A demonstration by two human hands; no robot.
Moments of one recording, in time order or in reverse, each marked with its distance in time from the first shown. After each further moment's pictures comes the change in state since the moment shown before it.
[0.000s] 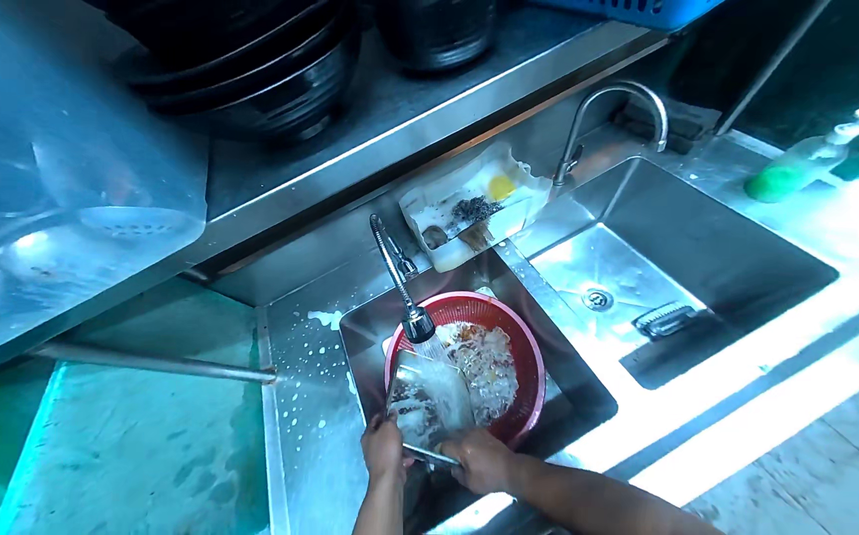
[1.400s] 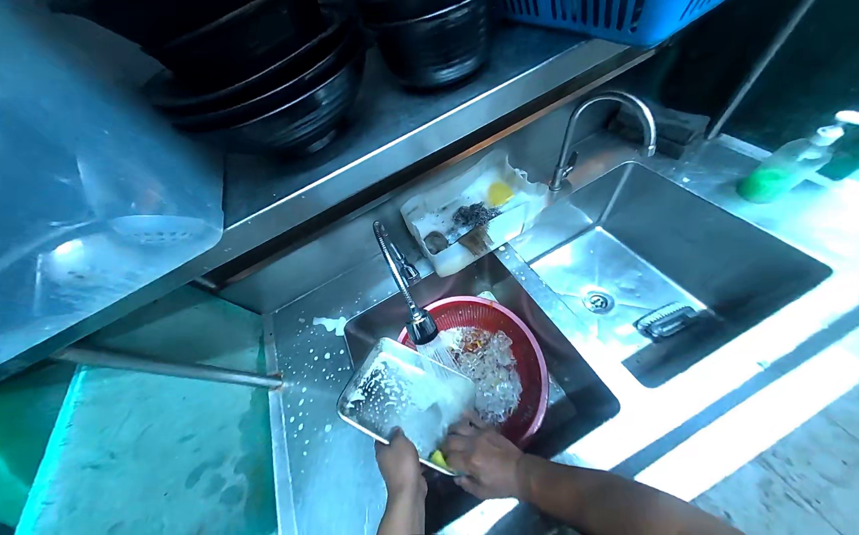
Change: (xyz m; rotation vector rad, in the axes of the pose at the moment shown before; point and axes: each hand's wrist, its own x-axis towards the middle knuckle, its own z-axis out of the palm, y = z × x) left_hand -0.015 -0.019 0.008 -0.174 0.033 0.067; right_hand -0.008 0.002 0.000 -0.260 0.181 -0.257
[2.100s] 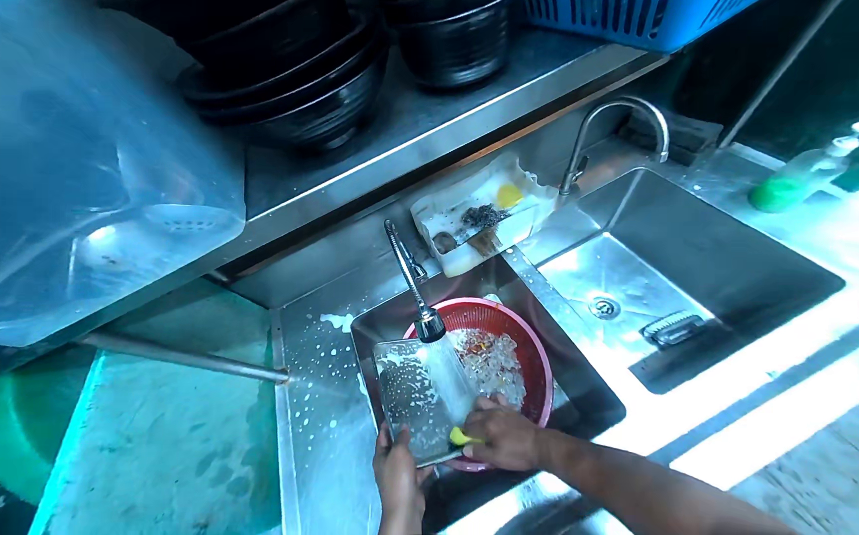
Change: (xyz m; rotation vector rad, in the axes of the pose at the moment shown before) left_hand -0.031 0.024 -0.027 -0.192 -0.113 -0.087; right_hand -0.004 0.020 -0.054 0.094 -0.179 0.193
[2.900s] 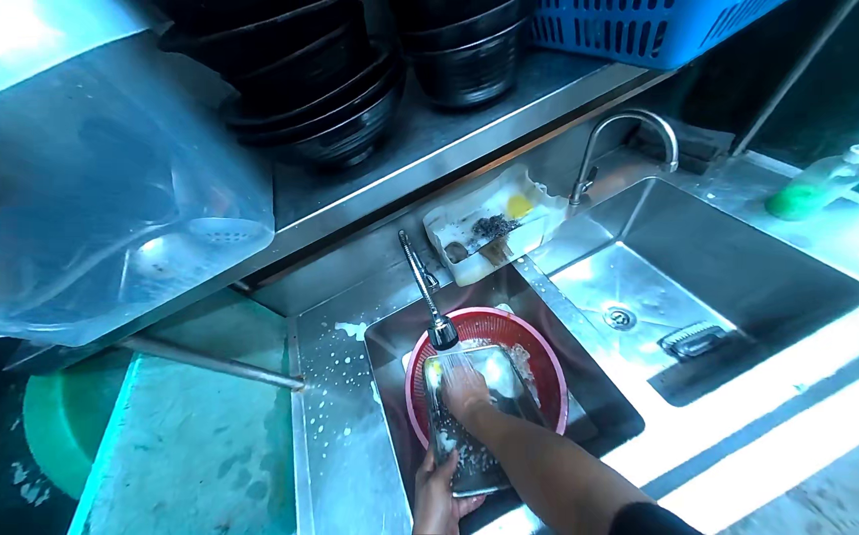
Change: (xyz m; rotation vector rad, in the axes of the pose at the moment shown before) left_hand -0.037 -0.013 -0.009 -0.065 -0.405 -0.123; right_hand 0.119 -0.053 -0.044 0.014 0.220 0.644
